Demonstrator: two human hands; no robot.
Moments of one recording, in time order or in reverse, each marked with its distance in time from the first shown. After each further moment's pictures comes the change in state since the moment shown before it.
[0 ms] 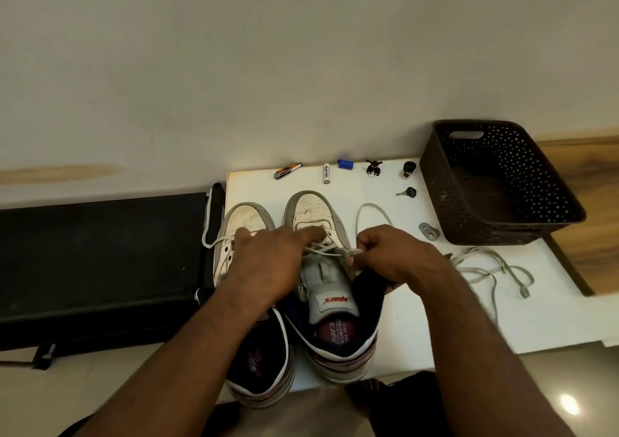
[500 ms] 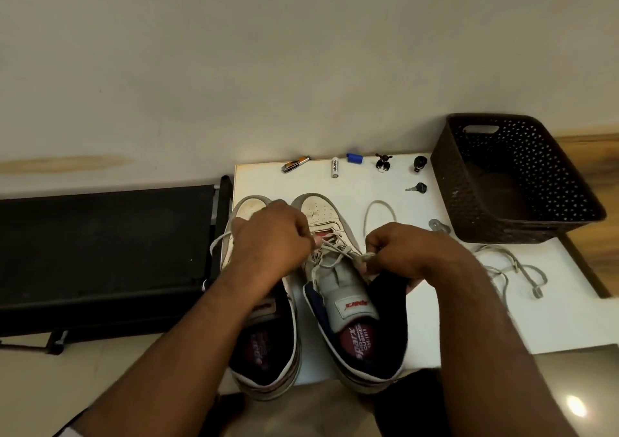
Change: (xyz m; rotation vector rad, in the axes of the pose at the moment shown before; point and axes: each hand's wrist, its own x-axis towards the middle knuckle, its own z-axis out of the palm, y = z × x) left_hand 0.011 0.000 -0.009 -0.265 0.142 -0.213; right_hand -0.005 -0.004 -0.007 -0.115 -0.104 0.030
